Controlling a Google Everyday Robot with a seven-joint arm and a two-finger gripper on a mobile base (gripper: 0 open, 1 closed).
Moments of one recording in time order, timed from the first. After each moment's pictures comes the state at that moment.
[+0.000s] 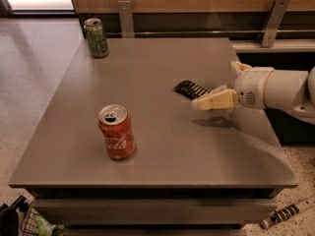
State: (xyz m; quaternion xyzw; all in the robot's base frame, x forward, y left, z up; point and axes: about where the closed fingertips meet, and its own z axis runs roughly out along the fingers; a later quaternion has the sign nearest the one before) arm 0.580 -0.153 0.868 -0.36 0.75 0.19 0.52
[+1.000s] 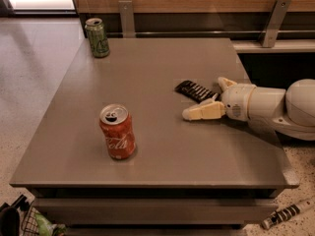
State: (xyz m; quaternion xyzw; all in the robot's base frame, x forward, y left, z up) arm 0.591 -0.133 0.814 -0.34 0.75 0.25 0.51
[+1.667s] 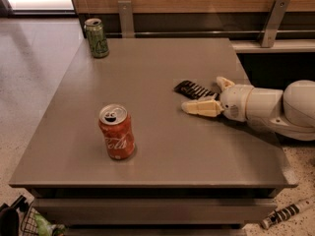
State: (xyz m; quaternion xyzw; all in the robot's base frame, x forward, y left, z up) arm 0.591 -0.128 0.806 -0.33 0.75 0.26 0.50
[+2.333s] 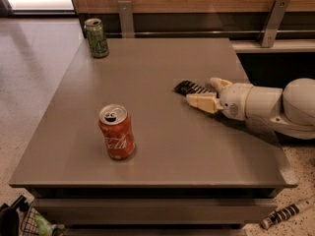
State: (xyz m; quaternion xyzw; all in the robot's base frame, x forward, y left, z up) arm 0.591 -0.128 0.811 -0.33 0.75 0.26 0.50
